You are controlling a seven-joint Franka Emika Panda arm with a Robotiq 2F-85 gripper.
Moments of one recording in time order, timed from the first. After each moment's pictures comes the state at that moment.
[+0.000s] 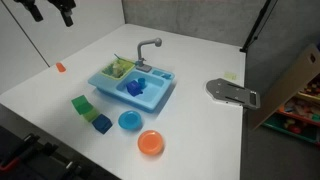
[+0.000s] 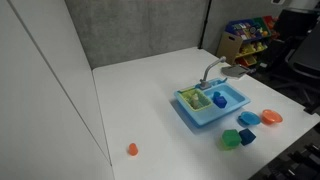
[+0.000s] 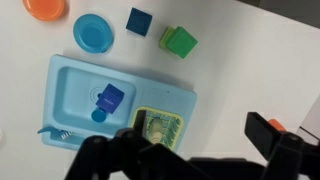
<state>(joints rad) 0.09 -0.28 0.01 -2.38 0.08 2.10 -0.16</state>
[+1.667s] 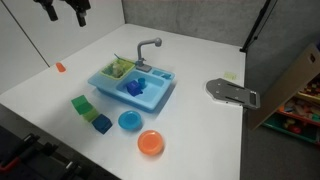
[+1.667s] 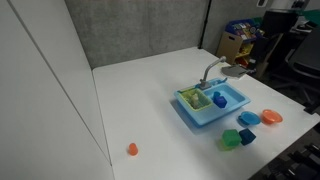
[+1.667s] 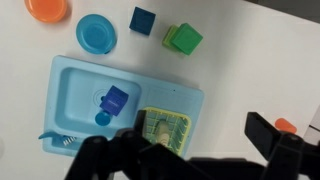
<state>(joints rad) 0.07 -0.12 -0.01 -2.22 0.08 2.02 -0.16</state>
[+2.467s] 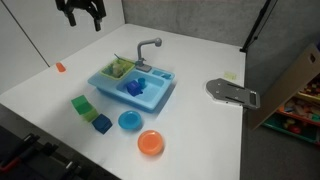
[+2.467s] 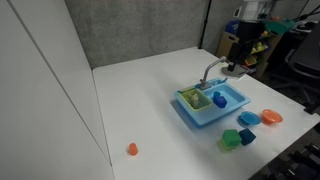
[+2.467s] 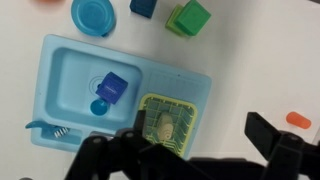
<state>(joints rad) 0.07 0.11 0.00 -2.03 0.07 2.02 -0.16</state>
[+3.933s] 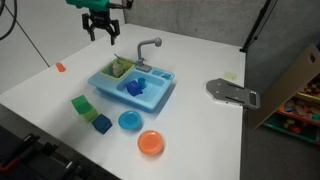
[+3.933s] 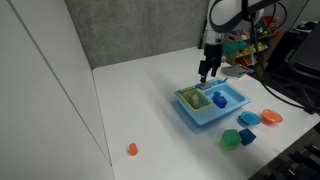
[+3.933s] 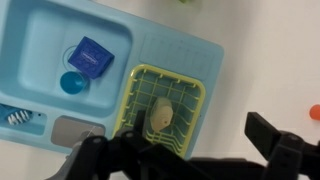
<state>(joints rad) 0.08 0.54 0.04 -1.65 0.06 1.99 -0.14</state>
